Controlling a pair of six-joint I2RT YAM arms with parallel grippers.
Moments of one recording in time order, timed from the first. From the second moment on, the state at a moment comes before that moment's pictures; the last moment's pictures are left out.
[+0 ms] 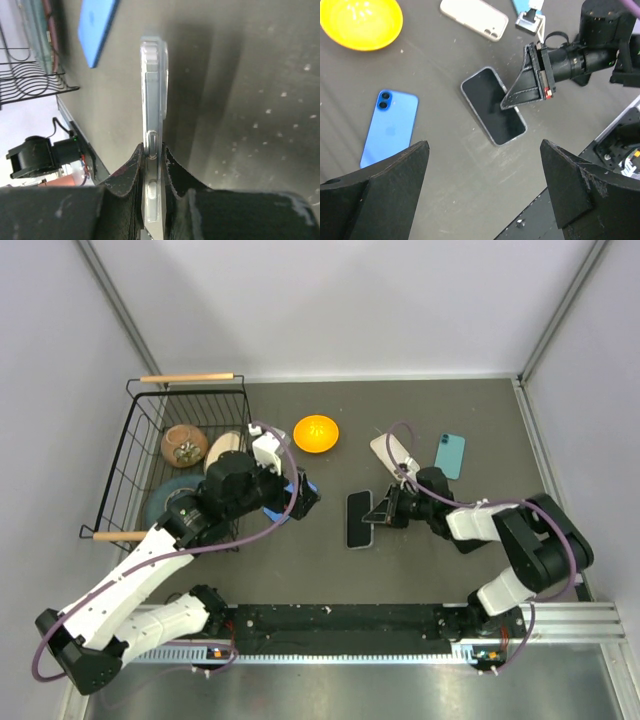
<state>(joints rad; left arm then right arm) -0.70 0.92 0.97 -0.44 0.10 -0.31 0.43 1.50 0.47 0.42 -0.61 0.82</state>
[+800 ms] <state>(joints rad) -0.71 1.49 1.38 -0.83 -0.16 -0.07 0.43 1.14 0.48 0.07 -0.34 0.72</state>
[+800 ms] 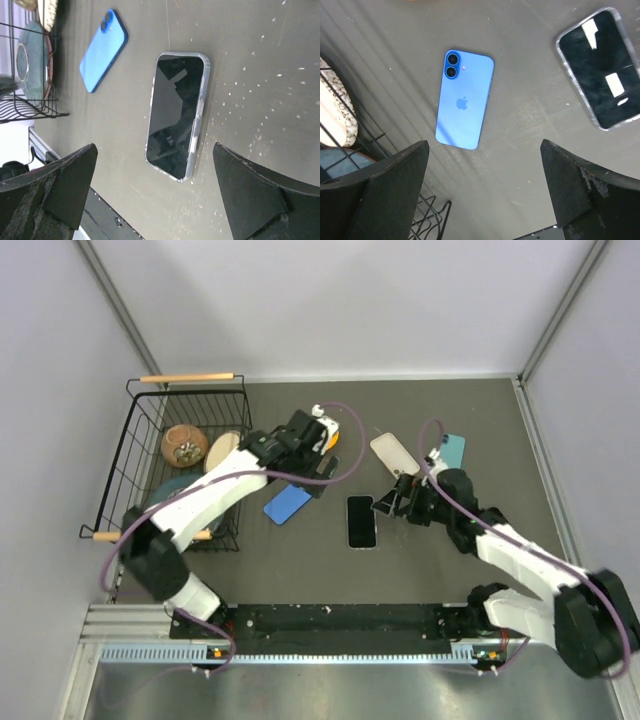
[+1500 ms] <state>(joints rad) -0.66 1.89 1.51 -0.89 -0.19 0.14 0.43 0.44 0.36 -0.24 -0.20 0.70</state>
